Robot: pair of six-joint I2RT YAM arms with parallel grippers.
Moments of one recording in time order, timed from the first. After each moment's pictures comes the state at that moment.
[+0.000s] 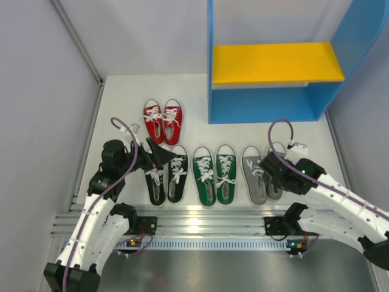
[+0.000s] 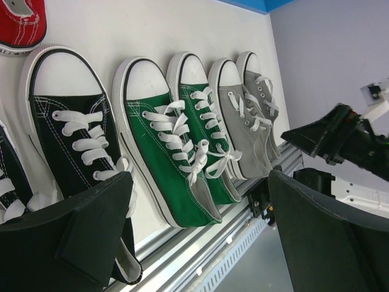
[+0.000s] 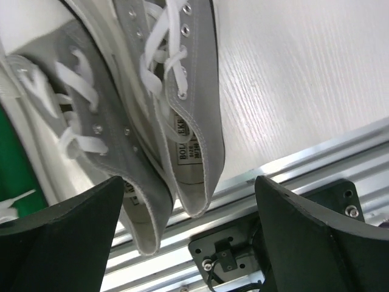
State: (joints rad) left arm -0.19 0.61 0.57 -0.35 0.58 -0.71; right arm 0.83 0.82 0.79 -1.28 0.60 1.13
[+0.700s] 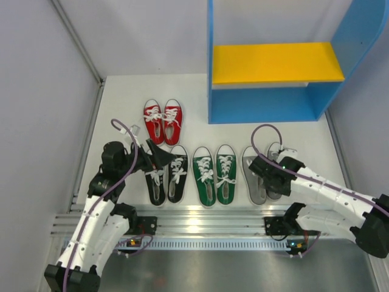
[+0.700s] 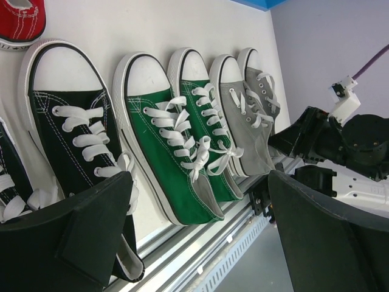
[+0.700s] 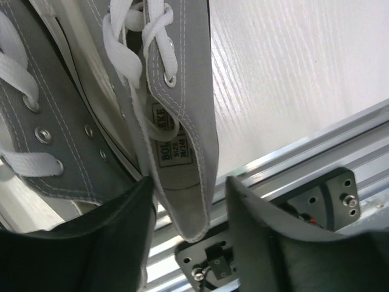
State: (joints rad) left arm -0.19 0.60 0.55 -0.35 0.59 -0.71; right arm 0.83 0.99 0.69 -1.21 0.56 1.17
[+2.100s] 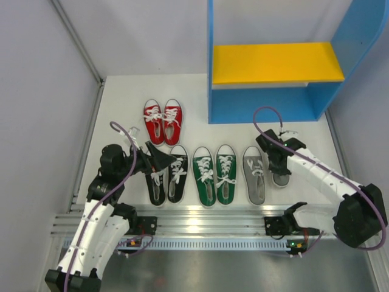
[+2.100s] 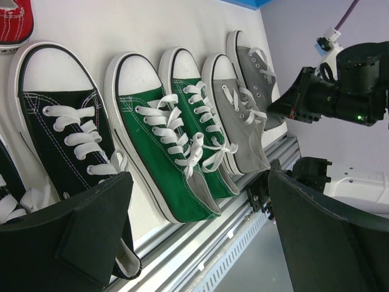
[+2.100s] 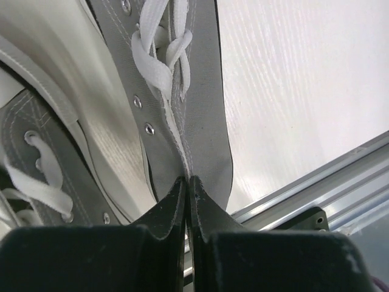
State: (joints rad) left arm -0.19 0.55 0.53 -0.35 0.61 -0.71; right arm 0.51 1.17 0.81 -1.03 0.55 0.80
